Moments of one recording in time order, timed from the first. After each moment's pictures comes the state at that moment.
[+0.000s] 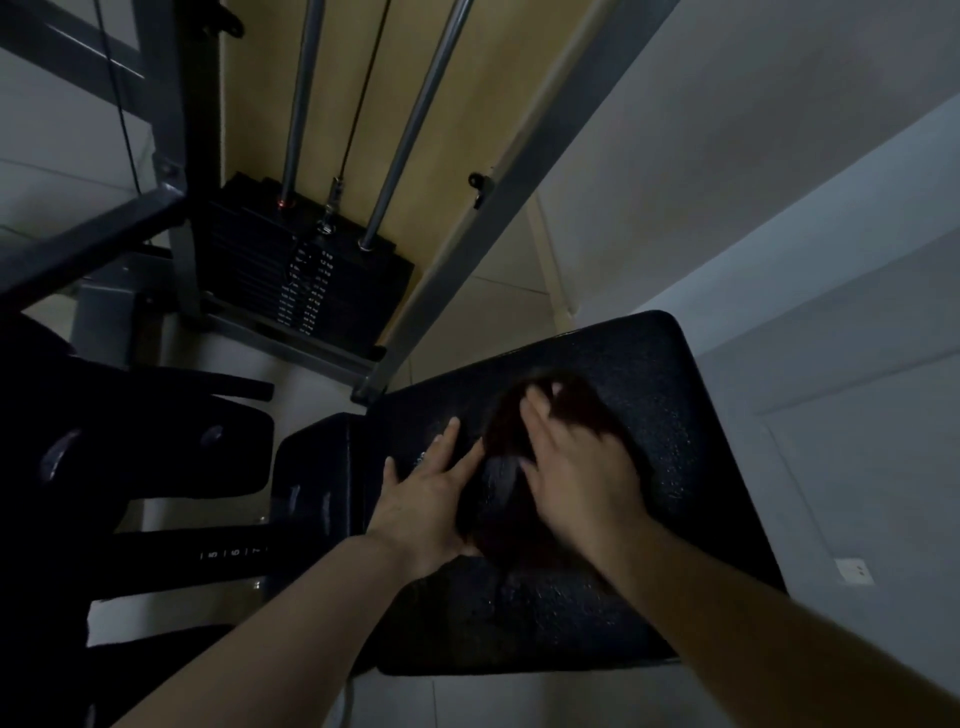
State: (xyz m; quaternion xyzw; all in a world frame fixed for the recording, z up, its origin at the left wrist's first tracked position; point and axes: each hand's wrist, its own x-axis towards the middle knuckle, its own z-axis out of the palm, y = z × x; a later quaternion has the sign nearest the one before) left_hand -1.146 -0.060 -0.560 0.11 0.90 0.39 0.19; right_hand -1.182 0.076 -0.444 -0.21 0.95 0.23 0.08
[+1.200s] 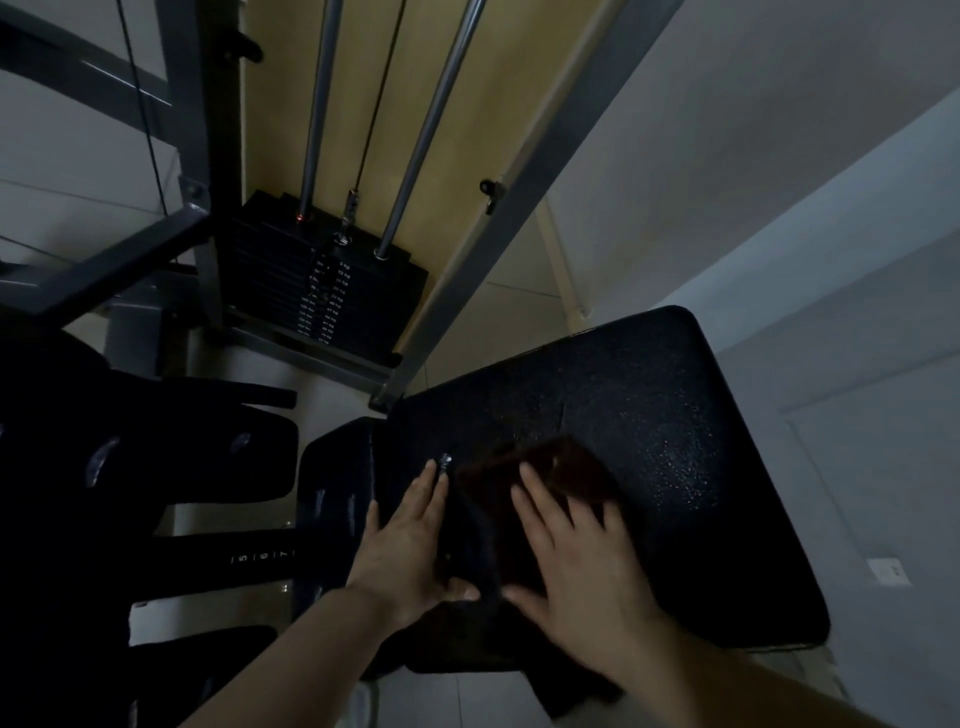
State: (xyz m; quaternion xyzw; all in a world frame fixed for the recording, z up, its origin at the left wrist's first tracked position) left_hand -1.101 -0.075 -0.592 0.05 0.90 0.37 0.21; right_hand -1.113 0.086 -0.472 -0.23 0.92 0.28 0.16
